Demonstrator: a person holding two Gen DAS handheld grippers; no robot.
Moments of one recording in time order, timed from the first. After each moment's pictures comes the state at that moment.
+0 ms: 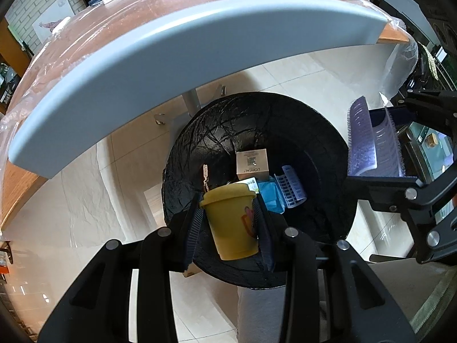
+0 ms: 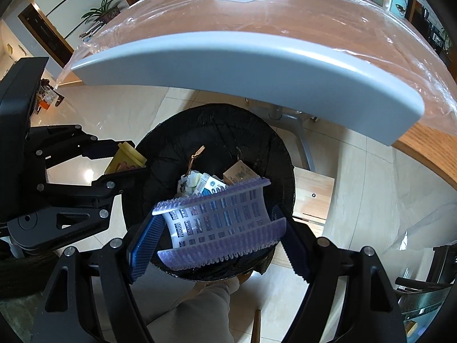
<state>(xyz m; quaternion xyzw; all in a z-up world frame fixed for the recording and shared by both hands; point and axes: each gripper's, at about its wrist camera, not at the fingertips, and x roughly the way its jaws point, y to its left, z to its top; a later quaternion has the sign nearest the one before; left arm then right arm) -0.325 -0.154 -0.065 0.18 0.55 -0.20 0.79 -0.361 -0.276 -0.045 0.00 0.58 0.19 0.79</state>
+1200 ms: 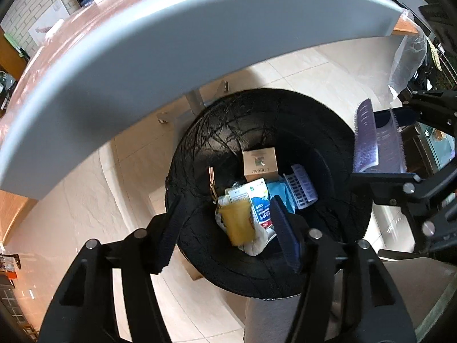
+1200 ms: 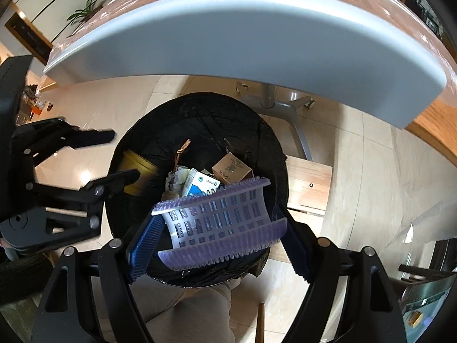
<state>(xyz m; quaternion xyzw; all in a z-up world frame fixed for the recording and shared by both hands) -0.314 -0.157 -0.072 0.20 0.55 -0.20 0.78 -0.351 -0.287 -0.067 0.02 0.60 0.16 0.78</state>
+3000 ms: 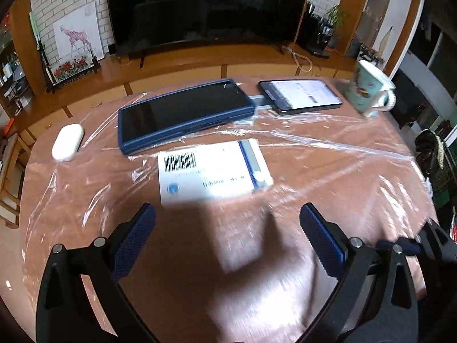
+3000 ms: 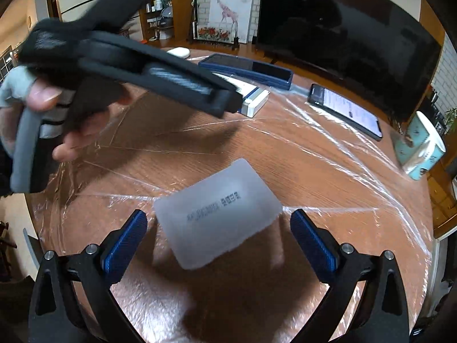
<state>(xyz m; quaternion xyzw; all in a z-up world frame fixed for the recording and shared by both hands) -0.023 -0.142 0.039 0.07 0.48 -0.19 0.85 -0.166 -0.240 0.035 -0.10 0.46 0.21 0.86</state>
